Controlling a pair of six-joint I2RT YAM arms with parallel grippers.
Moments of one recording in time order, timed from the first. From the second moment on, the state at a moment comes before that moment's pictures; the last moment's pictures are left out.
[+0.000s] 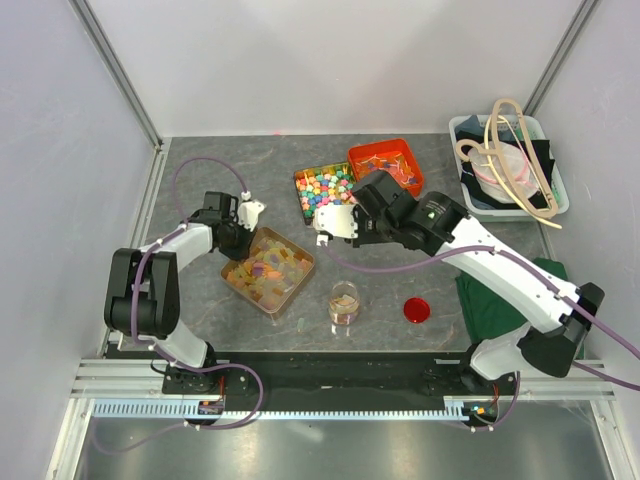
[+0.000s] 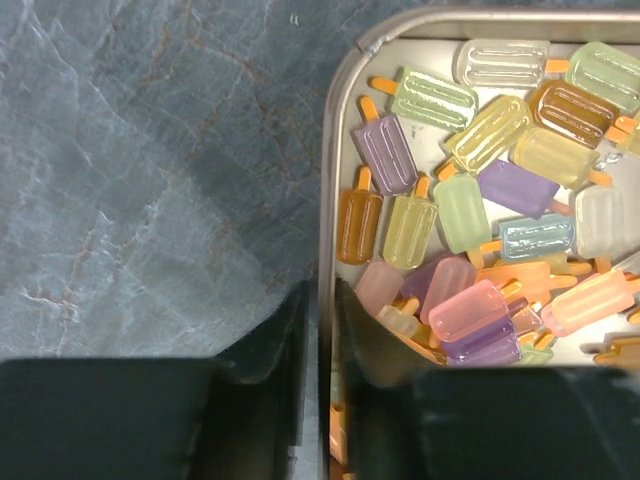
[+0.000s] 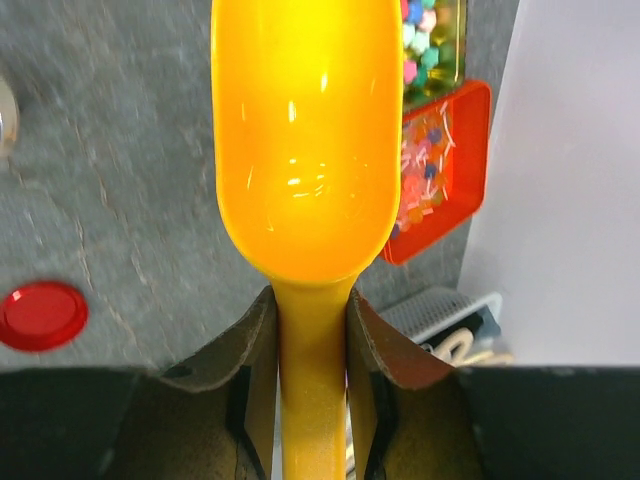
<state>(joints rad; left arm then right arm) -0.10 1.60 0.87 -0.36 0.24 0.44 0.87 1.43 1.56 -1.02 0.21 -0.88</state>
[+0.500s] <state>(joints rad) -0.01 1.52 1.06 -0.47 0.35 0.43 0.78 1.52 1.40 -0.63 0.07 -0.70</state>
